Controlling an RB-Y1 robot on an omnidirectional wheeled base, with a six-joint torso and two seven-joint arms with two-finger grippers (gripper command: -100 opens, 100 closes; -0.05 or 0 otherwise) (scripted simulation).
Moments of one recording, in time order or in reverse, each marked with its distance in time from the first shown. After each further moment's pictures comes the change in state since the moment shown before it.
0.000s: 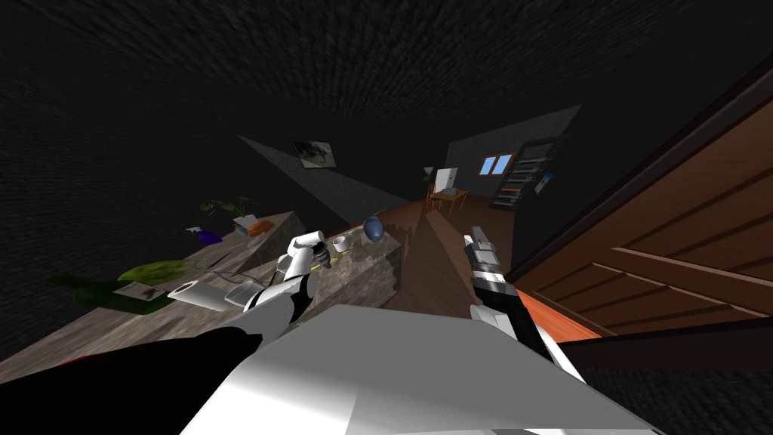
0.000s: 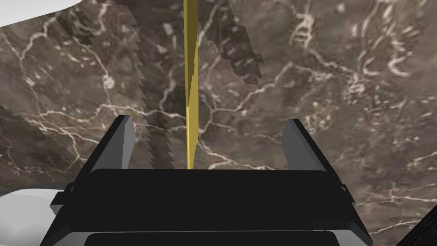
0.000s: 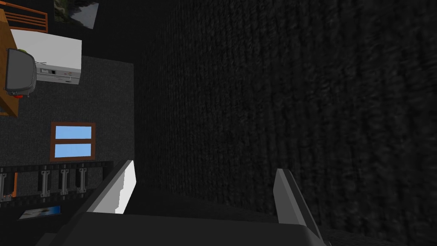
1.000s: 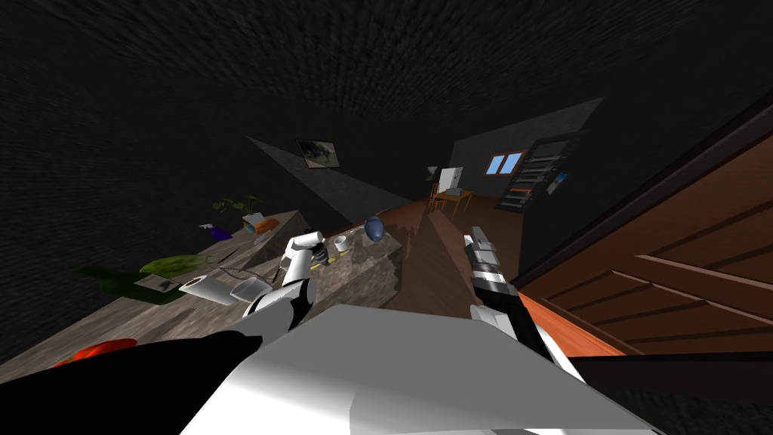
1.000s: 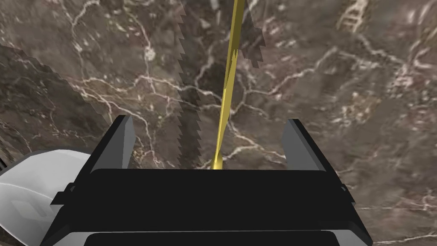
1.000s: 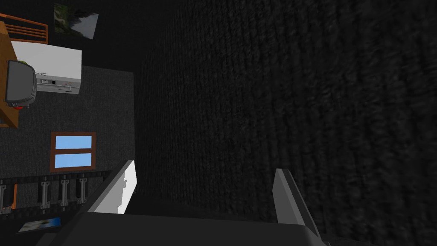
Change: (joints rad) left arm 0.049 -0.029 0.015 -0.127 -0.043 -0.063 0.007; right arm 0.000 0.000 0.000 0.000 0.000 0.000 0.000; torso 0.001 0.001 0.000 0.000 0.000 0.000
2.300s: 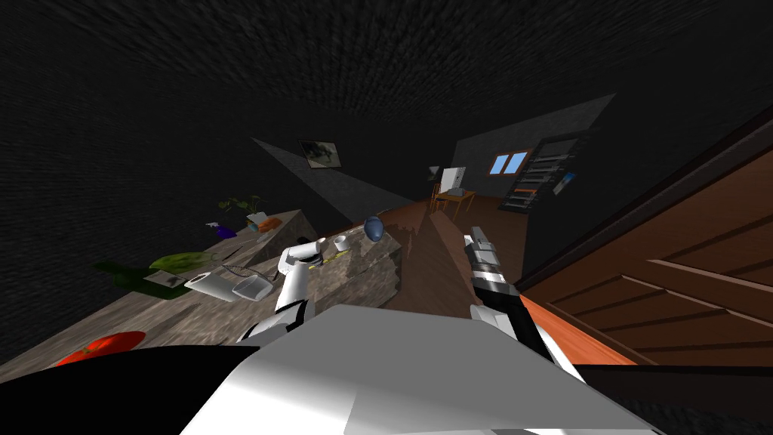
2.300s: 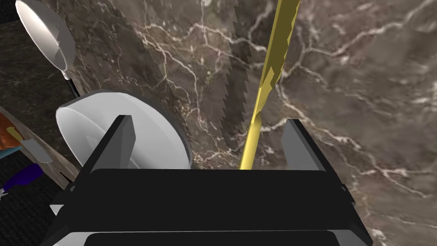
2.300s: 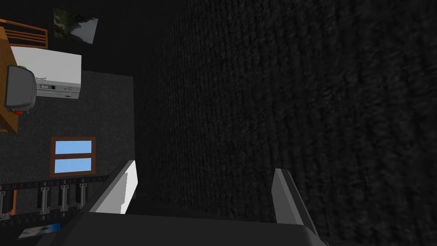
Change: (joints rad) left arm 0.206 -0.110 0.031 -0.292 -0.104 -0.245 -0.017; right arm 0.000 0.000 0.000 0.000 0.000 0.000 0.000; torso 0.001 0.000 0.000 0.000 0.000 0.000
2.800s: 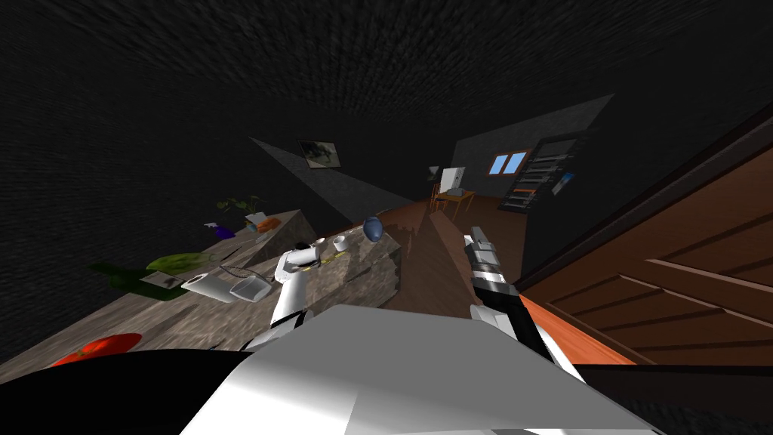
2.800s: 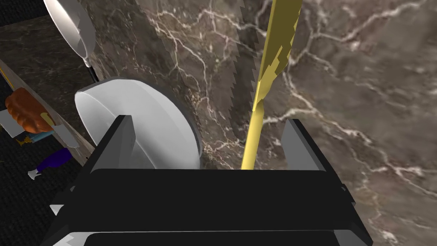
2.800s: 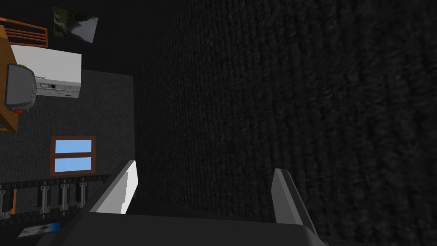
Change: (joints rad) left arm 0.089 -0.049 0.005 -0.097 -0.034 -0.098 -0.011; right arm 0.000 0.000 0.000 0.000 0.000 0.000 0.000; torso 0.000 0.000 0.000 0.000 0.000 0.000
